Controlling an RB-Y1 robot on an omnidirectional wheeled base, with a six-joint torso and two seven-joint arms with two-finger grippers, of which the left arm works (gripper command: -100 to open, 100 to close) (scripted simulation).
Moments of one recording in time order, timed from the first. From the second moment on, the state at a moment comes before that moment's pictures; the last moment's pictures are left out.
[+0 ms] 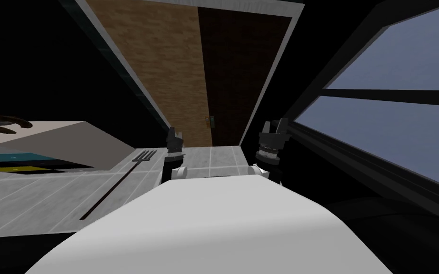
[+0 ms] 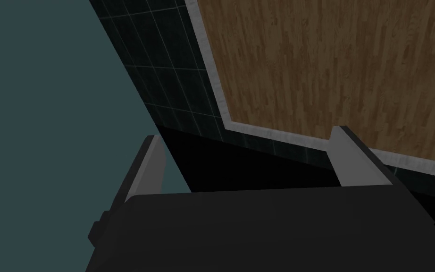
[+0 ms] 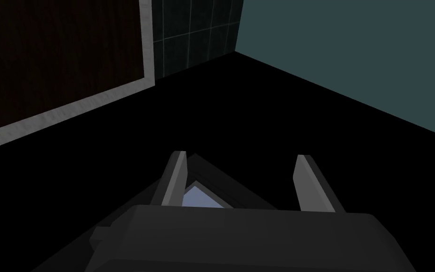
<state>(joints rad) 0.40 0.02 -0.01 -2.11 -0.04 -0.46 -0.07</state>
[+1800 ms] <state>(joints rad) 0.21 0.08 0.01 -1.72 0.00 -0.39 -0.02</state>
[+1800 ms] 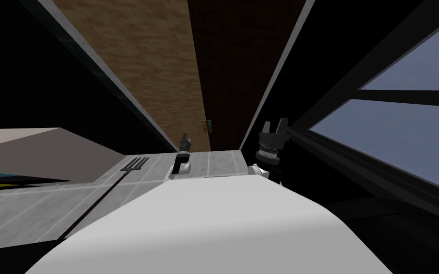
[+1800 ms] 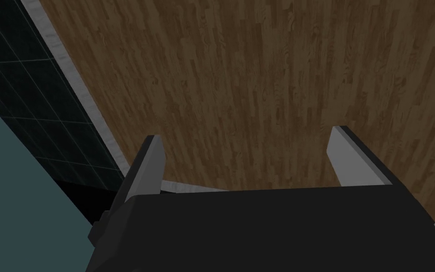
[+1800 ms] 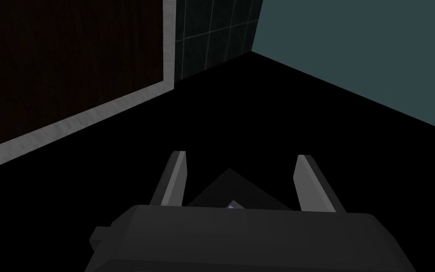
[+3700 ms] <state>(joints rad) -0.01 0.10 0.04 -1.29 0.05 -0.30 0.03</state>
